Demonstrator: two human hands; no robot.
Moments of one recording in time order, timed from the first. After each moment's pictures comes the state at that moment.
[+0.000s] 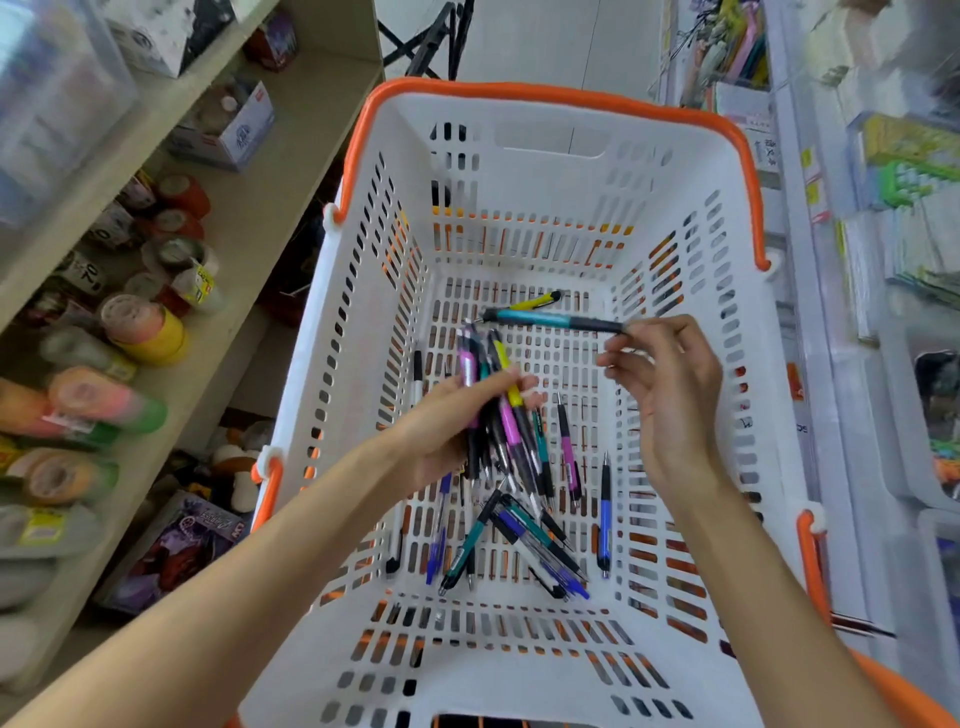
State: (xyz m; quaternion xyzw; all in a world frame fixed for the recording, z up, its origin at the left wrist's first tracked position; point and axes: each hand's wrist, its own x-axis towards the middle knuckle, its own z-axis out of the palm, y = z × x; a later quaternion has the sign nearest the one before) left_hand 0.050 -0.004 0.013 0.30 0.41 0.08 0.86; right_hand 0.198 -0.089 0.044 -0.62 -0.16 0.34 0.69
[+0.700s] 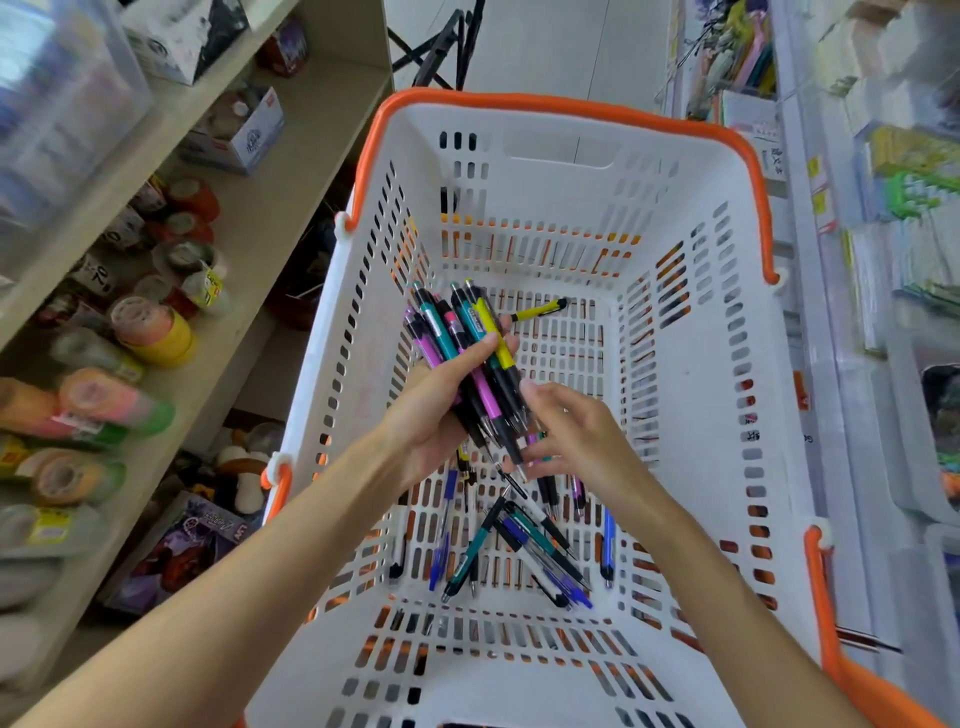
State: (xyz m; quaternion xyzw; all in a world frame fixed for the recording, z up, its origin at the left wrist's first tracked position) left_hand 0.049 0.004 0.021 0.28 0.40 0.25 0.84; right_hand 0.167 -0.090 0.022 -0.67 -0.32 0.54 0.40
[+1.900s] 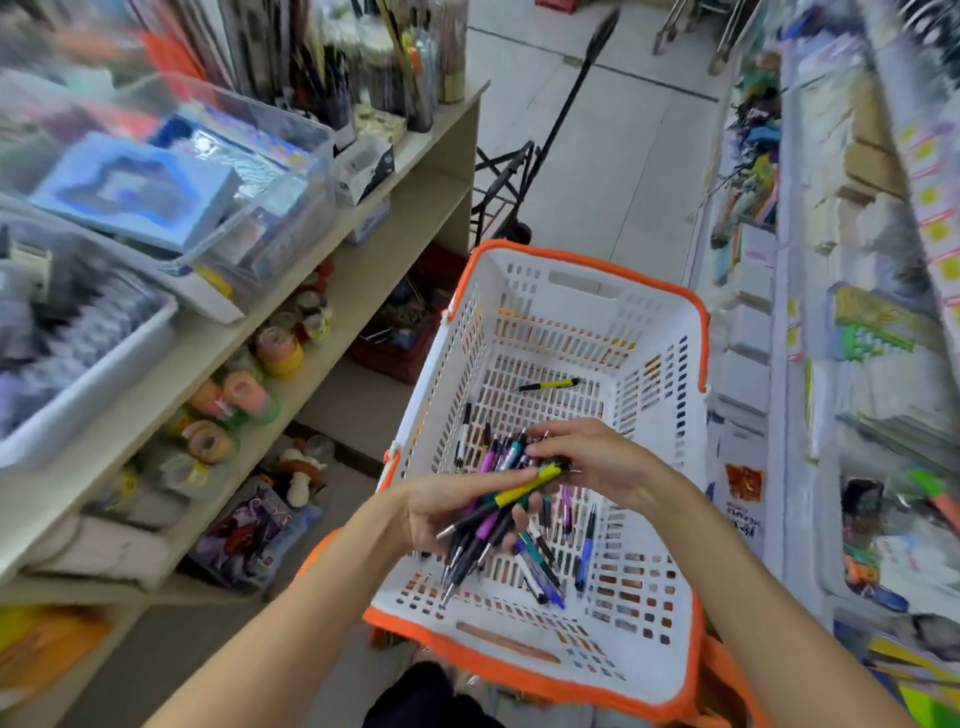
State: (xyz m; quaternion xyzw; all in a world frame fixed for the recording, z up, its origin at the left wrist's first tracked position) left_hand -0.018 -0.063 0.127 0.20 0.28 -0.07 0.94; right_hand 0.160 -0.091 0.157 -0.64 -0.31 0.65 0.26
